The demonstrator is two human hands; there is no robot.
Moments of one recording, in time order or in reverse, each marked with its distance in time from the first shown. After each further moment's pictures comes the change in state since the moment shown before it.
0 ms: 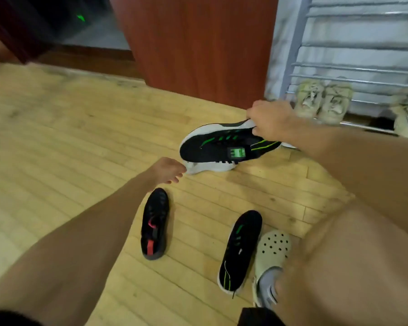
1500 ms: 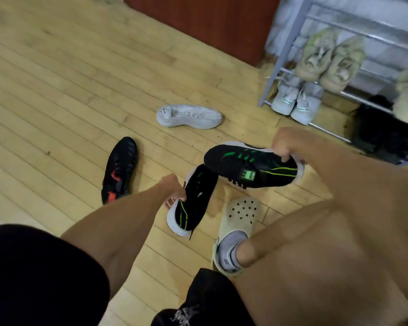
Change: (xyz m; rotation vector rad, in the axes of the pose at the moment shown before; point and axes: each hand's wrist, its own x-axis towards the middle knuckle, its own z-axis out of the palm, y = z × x) left_hand 0.016 -0.067 0.171 0.140 -0.276 -0.308; right_hand -0.045 0.034 0.119 0.207 -0.731 0.328
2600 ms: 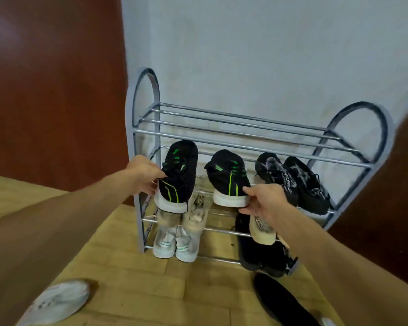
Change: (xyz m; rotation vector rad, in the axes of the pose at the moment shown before) left_hand -0.043 0.483 -0.105 -0.384 0.219 0.742; right_hand 0.039 0.283 -0.148 1.820 0.644 0.183
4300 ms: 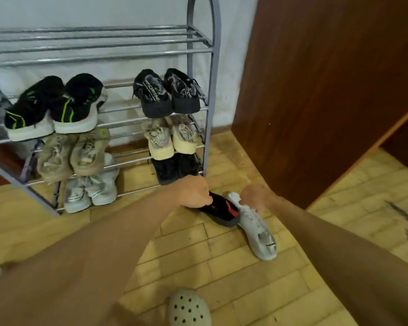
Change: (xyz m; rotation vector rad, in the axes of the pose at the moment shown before) left_hand -0.196 -0.034 0.321 1.074 -0.950 0.476; right_hand -0.067 0.201 -0.268 -0.933 -0.037 0.282
